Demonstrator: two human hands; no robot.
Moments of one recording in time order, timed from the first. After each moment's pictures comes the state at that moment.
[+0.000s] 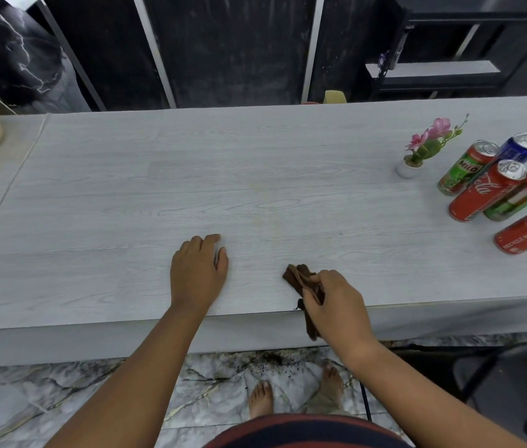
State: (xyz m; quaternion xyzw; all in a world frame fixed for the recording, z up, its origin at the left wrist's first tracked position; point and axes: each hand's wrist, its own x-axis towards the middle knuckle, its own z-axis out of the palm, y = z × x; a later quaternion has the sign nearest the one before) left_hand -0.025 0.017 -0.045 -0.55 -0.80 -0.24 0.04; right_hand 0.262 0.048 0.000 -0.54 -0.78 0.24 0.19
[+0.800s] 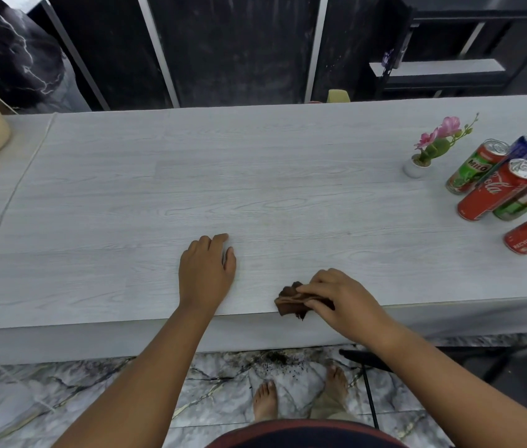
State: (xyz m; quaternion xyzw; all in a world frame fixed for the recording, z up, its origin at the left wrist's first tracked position) left_hand -0.027 0.016 -0.047 -0.55 -0.80 -0.25 0.04; right_hand 0.279 0.077 -0.001 -0.33 -0.90 0.26 0.11
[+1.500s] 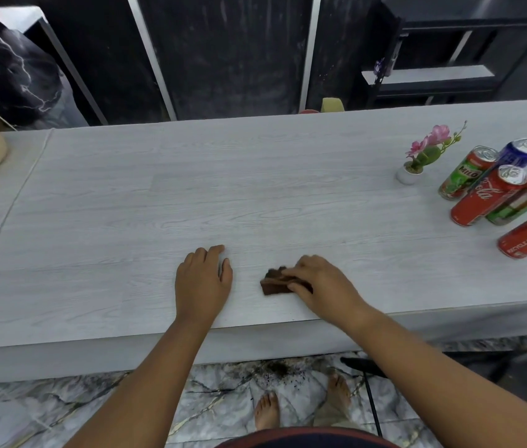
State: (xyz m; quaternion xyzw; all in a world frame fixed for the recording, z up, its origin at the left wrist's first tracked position) left_hand -0.027 0.016 -0.044 -0.55 -0.80 -0.24 0.04; right_hand 0.238 0.102 0.002 -0.35 -0.89 0.25 0.14
